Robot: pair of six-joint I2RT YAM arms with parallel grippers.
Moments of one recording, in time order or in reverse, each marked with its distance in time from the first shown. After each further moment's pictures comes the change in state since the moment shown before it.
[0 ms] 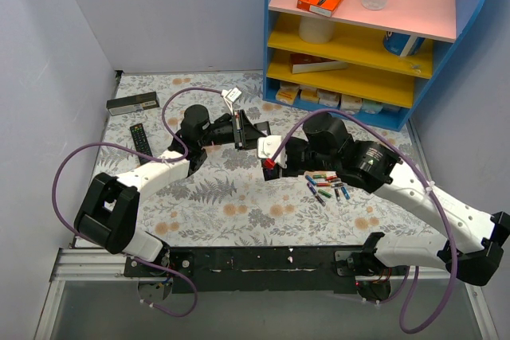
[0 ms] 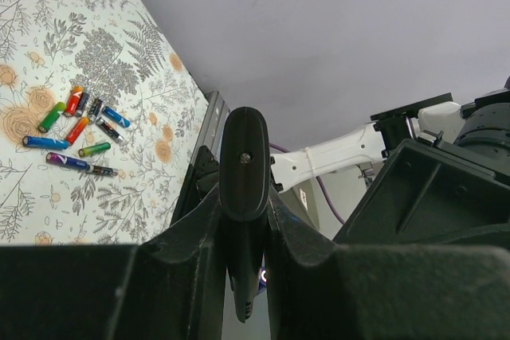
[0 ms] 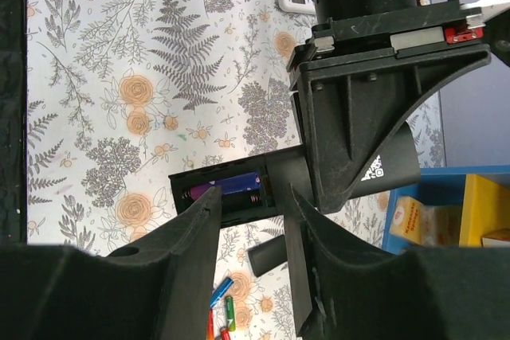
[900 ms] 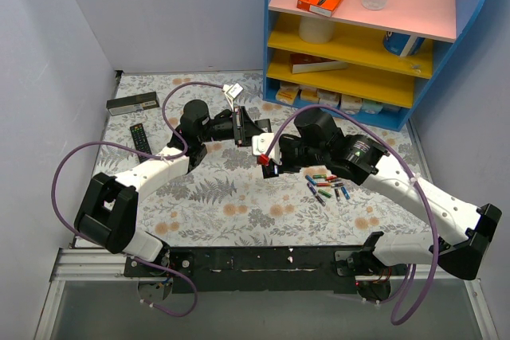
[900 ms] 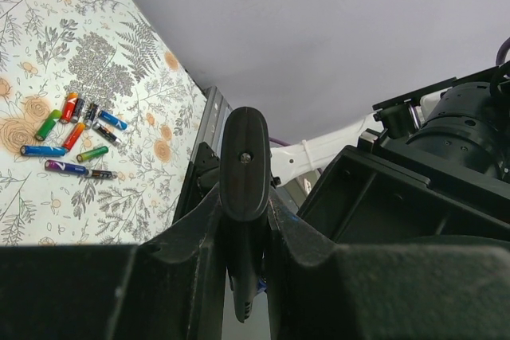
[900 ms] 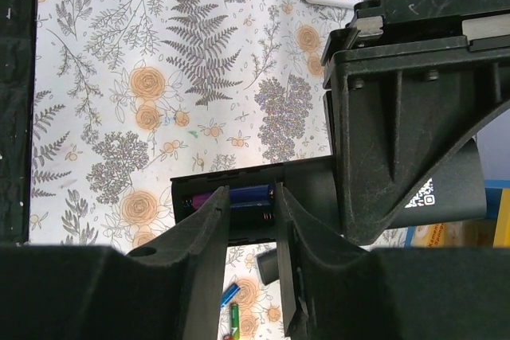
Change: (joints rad) left arm 0.002 0.002 0.055 -0.050 0.047 0.042; right arm -0.057 0.081 0.000 0.000 -0.095 -0.031
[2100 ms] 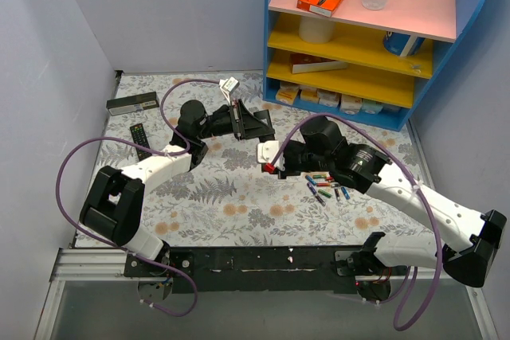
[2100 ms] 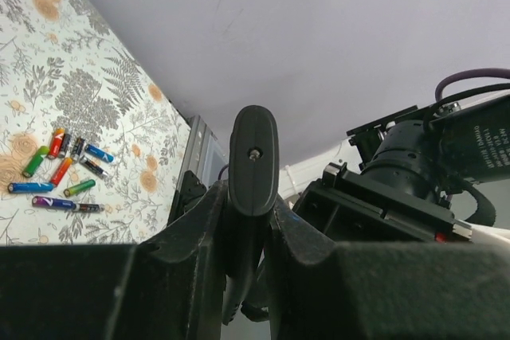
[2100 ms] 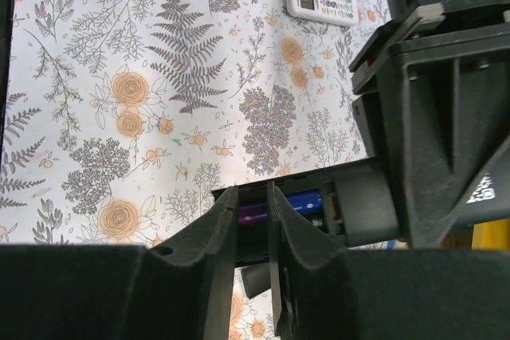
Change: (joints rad) left arm 0.011 0.053 0.003 0.209 -0.016 -0.144; right arm -0.006 -0.063 -0.122 0.127 0.004 -0.045
